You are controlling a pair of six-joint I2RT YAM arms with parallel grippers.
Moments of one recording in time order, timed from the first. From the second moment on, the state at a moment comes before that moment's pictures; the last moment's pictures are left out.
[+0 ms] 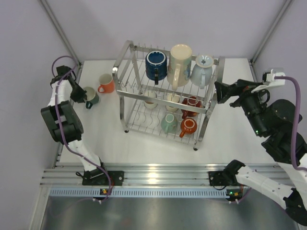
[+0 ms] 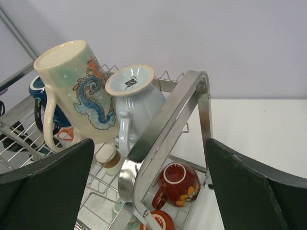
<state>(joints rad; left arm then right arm) 0.37 1.88 1.54 -0.76 0.00 -0.45 0.71 0.70 1.26 -0.44 0.44 0.20</state>
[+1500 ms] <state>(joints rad) 0.22 1.34 1.56 0.51 0.84 -1.61 0.71 1.29 1.77 -0.28 -0.42 0.30</state>
